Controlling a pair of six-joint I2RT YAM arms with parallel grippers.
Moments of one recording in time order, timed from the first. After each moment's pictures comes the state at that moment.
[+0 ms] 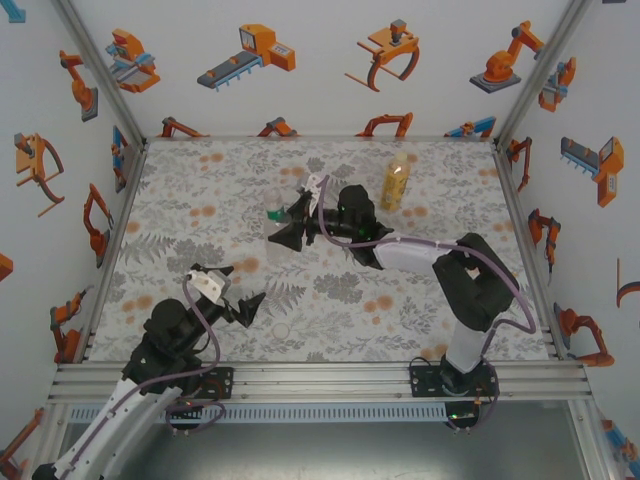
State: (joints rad) left arm -0.62 0.01 0.12 -0.16 0.11 0.06; right arm 0.74 1.77 1.01 0.73 -0.71 0.12
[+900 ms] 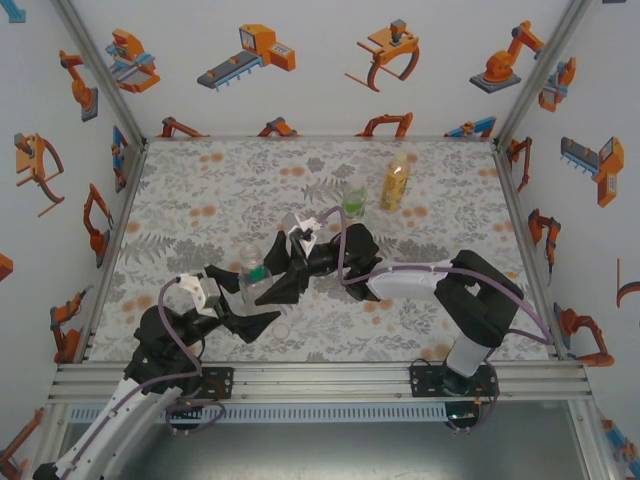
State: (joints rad) left arm -0.62 0.01 0.11 0.09 0.49 -0.17; right arm 0.96 1.70 0.87 1.23 -0.98 0.53
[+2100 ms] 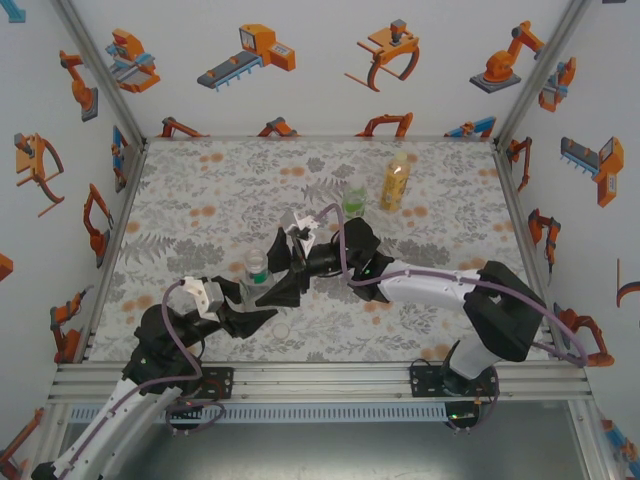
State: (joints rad) left arm -0.63 0.01 0.13 0.03 0.53 -0.12; right arm 0.98 1.56 0.88 0.90 -0.90 0.40
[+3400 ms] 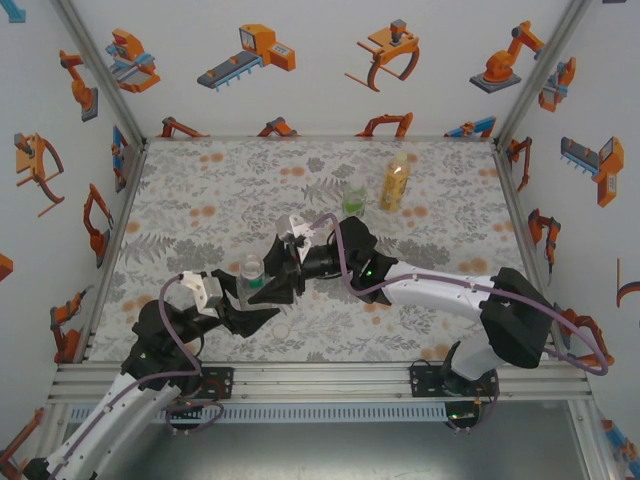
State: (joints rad) left arm -0.64 0.11 0.17 0.11 0.55 -0.14; right arm 1.03 1.50 0.93 0.73 -0.83 0.25
